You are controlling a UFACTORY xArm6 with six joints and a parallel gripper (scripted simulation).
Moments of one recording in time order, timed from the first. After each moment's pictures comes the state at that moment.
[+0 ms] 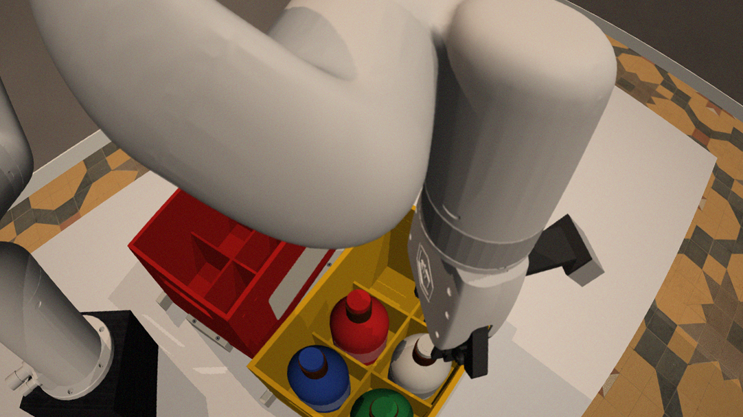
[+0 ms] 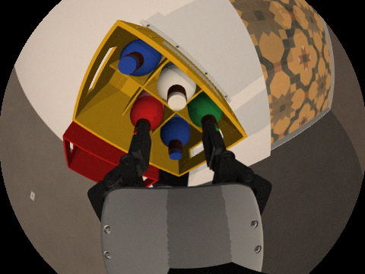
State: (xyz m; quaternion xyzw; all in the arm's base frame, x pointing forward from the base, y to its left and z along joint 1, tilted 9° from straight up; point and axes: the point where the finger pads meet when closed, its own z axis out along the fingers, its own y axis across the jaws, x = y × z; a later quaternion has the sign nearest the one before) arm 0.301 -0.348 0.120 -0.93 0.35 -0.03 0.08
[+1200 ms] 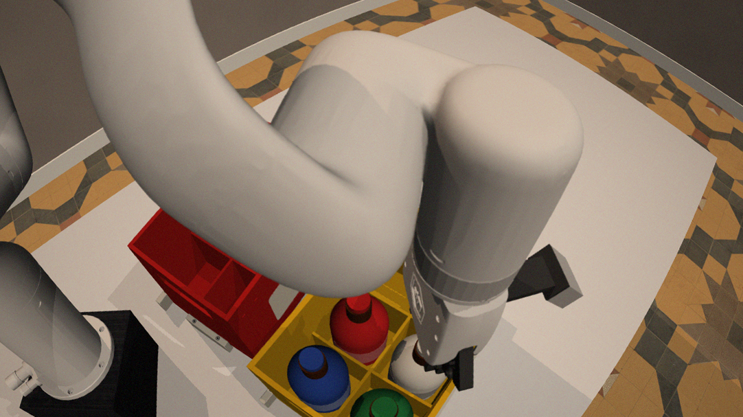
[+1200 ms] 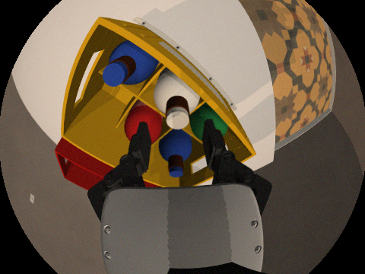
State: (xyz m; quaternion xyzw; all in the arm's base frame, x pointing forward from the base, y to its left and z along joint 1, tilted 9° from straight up) arm 0.305 -0.343 0.078 -0.93 0.35 -0.03 0.08
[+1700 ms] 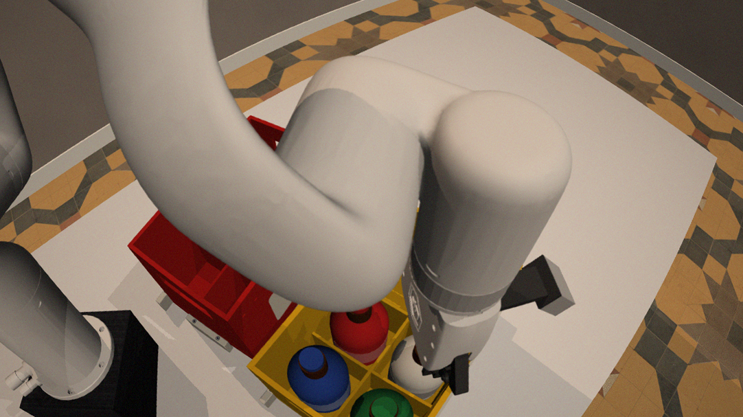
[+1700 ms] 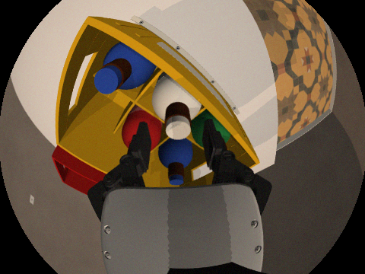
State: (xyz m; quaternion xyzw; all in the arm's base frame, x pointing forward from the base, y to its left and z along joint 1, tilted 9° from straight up) arm 0.307 -0.341 0.061 -0.93 0.35 -0.03 0.08
